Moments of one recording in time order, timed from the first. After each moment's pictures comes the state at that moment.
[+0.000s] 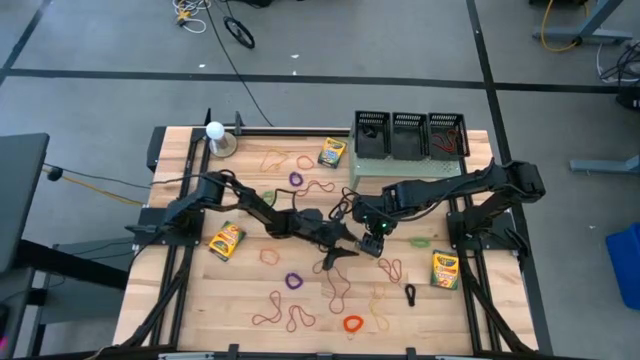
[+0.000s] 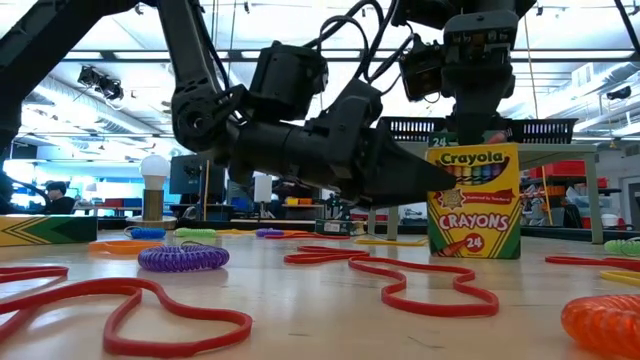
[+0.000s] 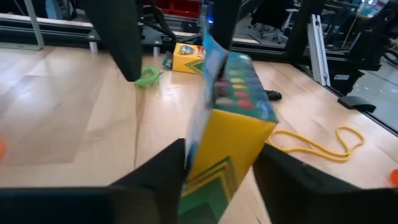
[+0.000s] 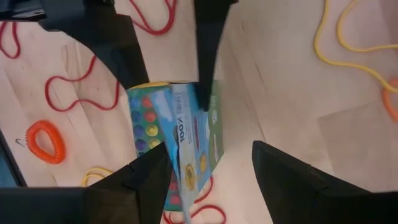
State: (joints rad) left arm -0.08 2.23 1.03 1.02 0.14 -0.08; right arm 0.07 1.58 1.12 -0.83 -0.17 0.48
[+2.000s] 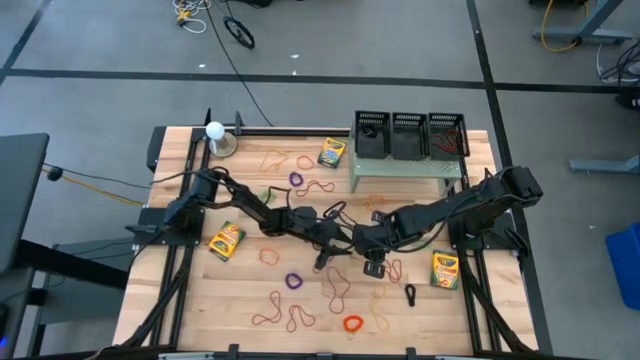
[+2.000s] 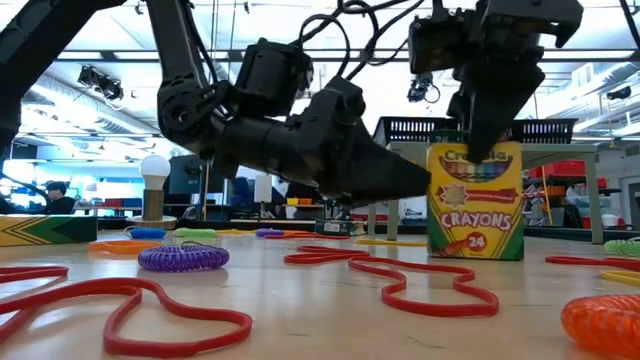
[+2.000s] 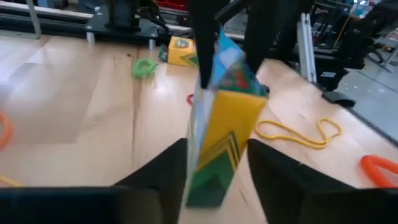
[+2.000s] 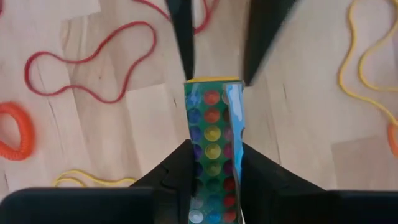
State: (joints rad) left arm -0.07 2.15 0.93 1.02 0.18 -0.10; right arm 0.28 1.62 1.13 -0.77 0.05 0.47
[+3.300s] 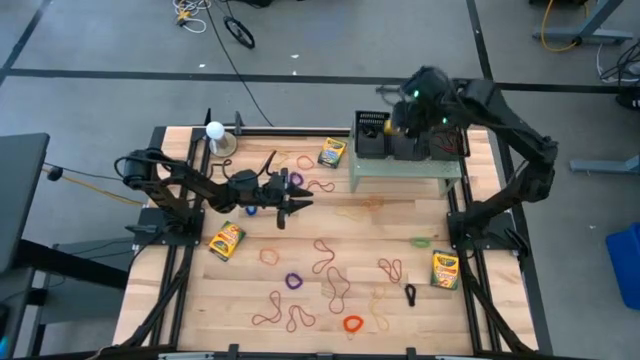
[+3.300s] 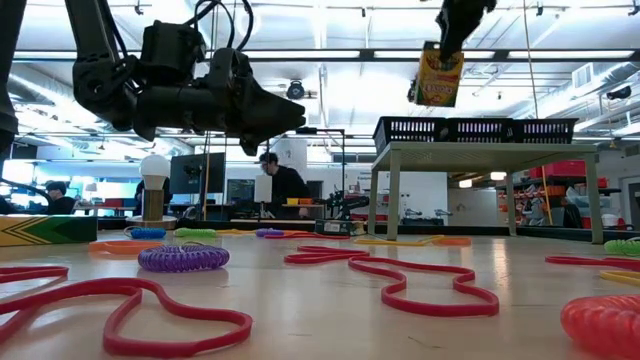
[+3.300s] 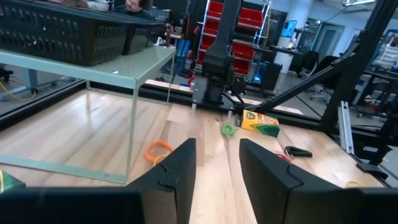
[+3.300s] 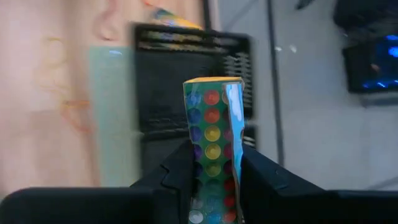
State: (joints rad) left arm 0.17 1.61 0.39 1.23 0.14 -0.16; right arm -0.53 1.49 1.89 -1.44 0.19 -0.55
